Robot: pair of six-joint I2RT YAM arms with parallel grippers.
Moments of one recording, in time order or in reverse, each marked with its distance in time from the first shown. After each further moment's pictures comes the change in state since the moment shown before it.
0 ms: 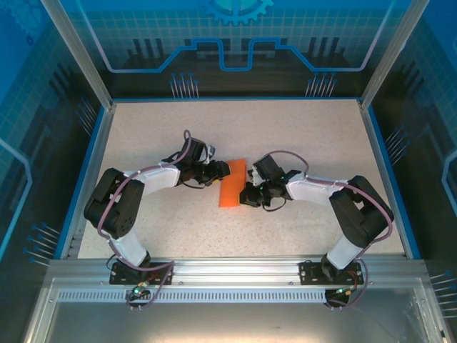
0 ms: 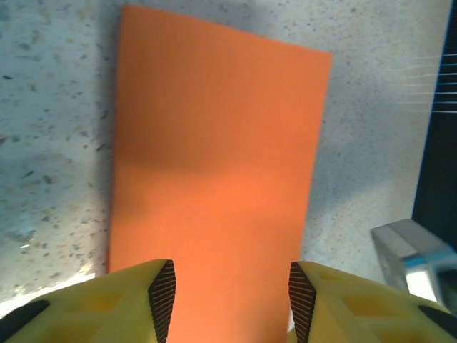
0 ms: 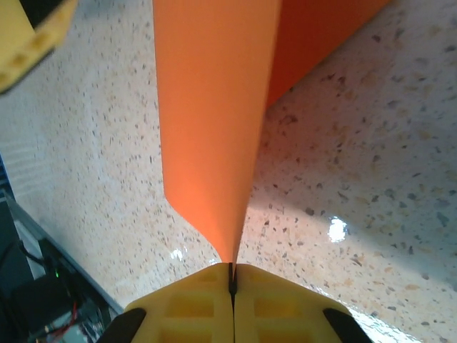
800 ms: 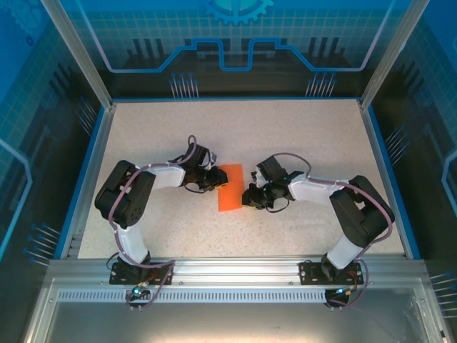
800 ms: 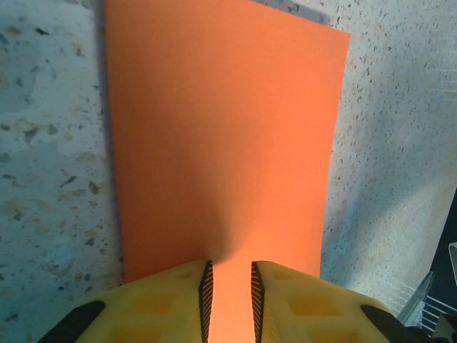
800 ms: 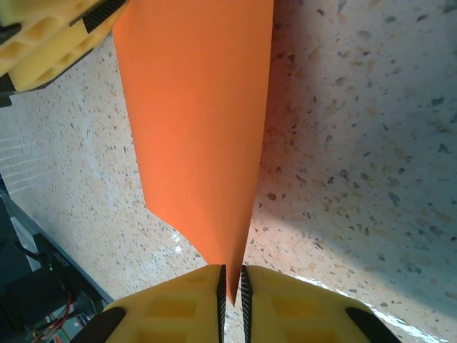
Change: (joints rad) left arm 0.001 0.119 0.000 0.010 0.000 0.020; right arm -0.026 -0.012 -0.043 0.024 0.000 0.035
